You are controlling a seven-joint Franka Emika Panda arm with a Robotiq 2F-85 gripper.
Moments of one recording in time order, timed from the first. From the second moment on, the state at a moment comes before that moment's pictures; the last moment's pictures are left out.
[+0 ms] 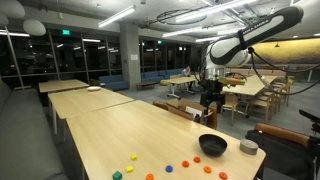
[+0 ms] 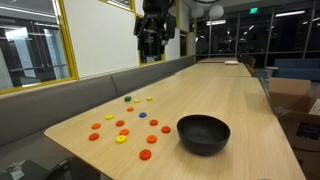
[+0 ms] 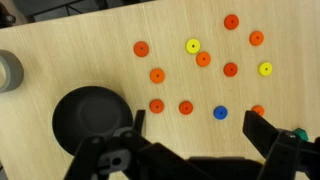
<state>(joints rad) -0.05 -0.27 -0.10 -2.29 0.12 1.91 0.08</state>
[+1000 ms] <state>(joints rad) -0.04 -0.18 -0.03 -2.36 0.12 2.19 0.18</state>
